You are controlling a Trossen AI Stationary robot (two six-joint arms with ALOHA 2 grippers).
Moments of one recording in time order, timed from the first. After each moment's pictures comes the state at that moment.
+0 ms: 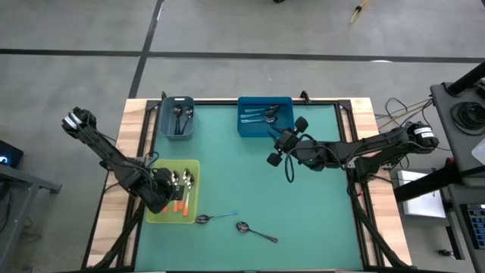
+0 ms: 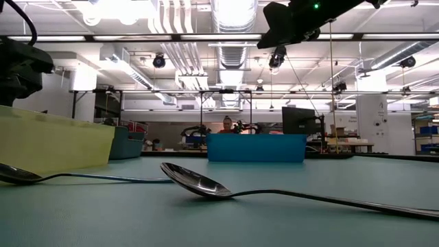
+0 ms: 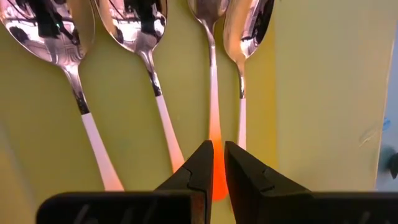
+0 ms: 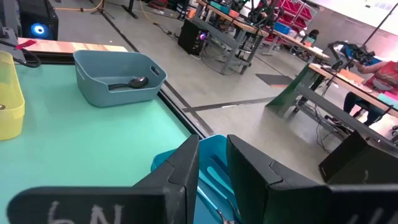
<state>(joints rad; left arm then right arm) -0.76 0.97 0.43 -0.69 -0.32 -2.16 0.10 1.31 0.84 0.19 0.84 -0.13</state>
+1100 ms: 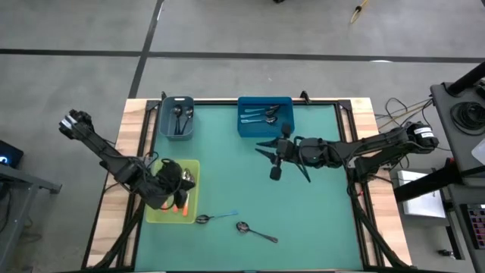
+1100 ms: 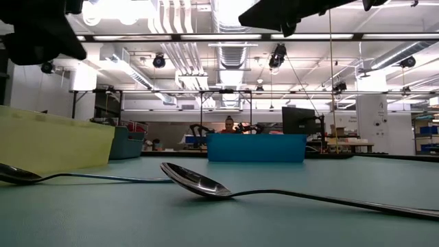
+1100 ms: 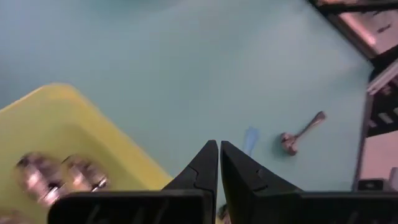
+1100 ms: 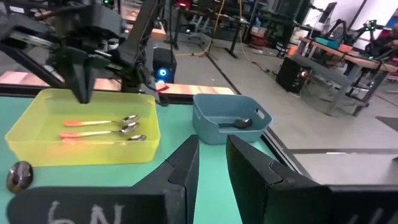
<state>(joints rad) -0.67 0.97 0.70 -0.66 -0.62 -1.28 0.09 1.31 0.84 0.33 0.37 -0.14</state>
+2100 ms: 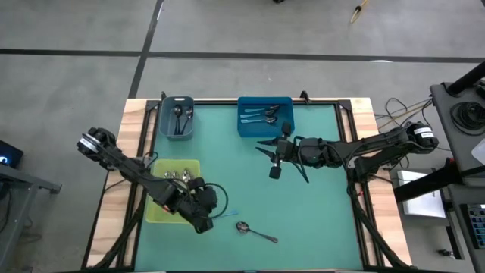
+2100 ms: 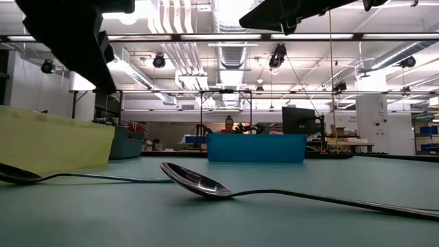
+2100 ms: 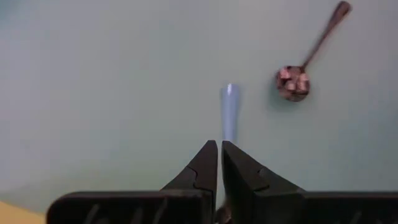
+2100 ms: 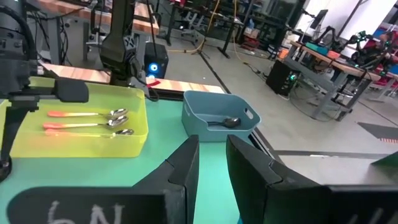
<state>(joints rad) -0.57 1.52 0.96 -0.51 -0.38 -0.81 0.09 1.31 0.84 0.33 0.40 -0.20</state>
